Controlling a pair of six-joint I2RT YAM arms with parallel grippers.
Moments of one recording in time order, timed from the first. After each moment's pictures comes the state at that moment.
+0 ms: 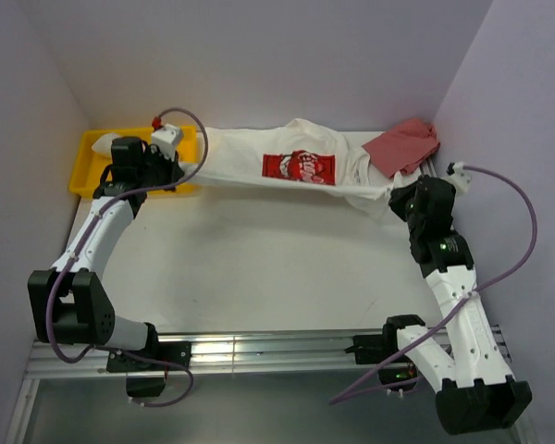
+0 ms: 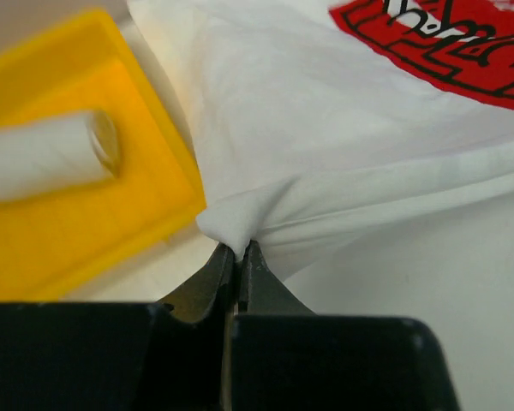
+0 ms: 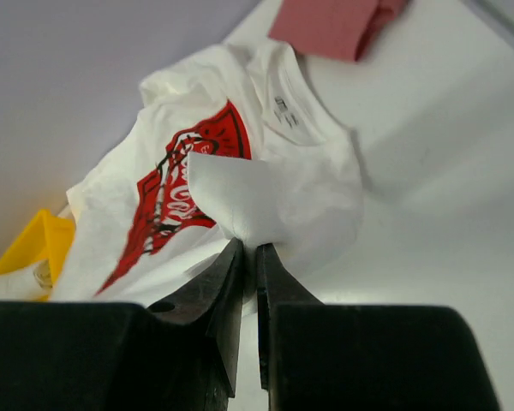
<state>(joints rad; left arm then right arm) -0.05 1.44 1.22 -0.19 0.36 0.21 0.05 0.89 0.96 -0.43 0.26 0.72</state>
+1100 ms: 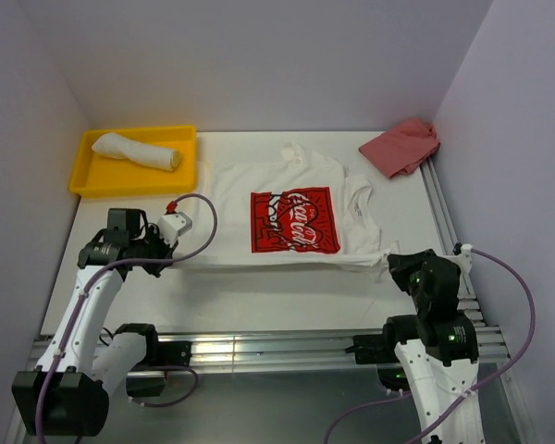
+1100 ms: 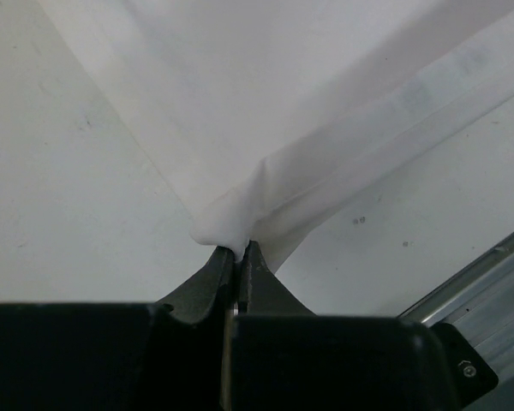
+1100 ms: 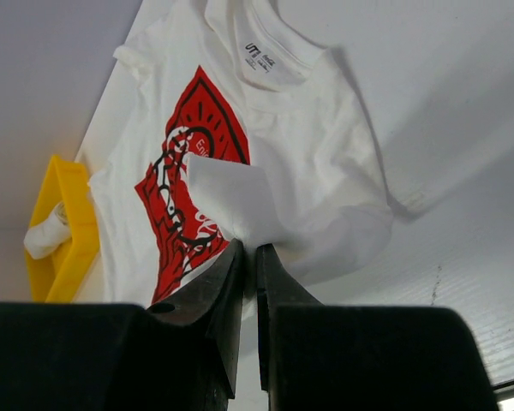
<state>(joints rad) -0.04 0.91 0.76 -0.84 0.36 0.61 0.05 0.20 0.60 -0.90 0.16 0.97</state>
